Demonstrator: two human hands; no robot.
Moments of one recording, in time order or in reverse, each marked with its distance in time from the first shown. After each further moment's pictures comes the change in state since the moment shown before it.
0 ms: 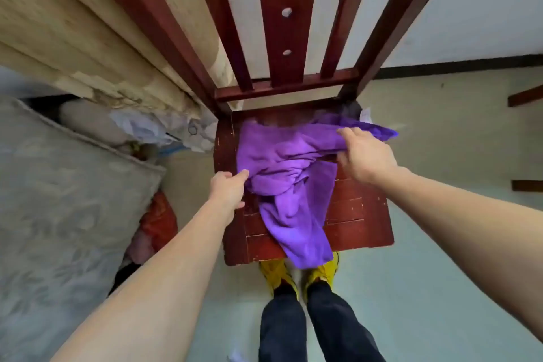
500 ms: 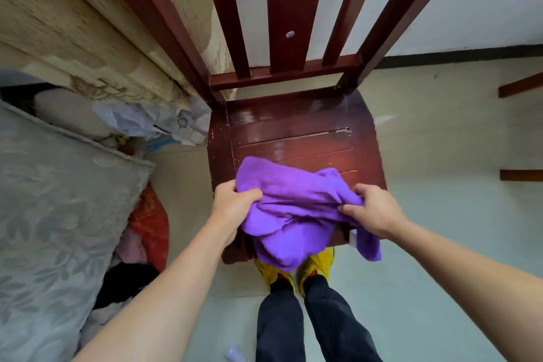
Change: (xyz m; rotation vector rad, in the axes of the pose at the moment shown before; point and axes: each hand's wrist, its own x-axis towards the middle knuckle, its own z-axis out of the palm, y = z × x) left_hand -0.033 -0.023 -0.003 -0.035 -0.124 0.156; right_hand -0.073 0.013 0.063 0.290 -0.226 0.326
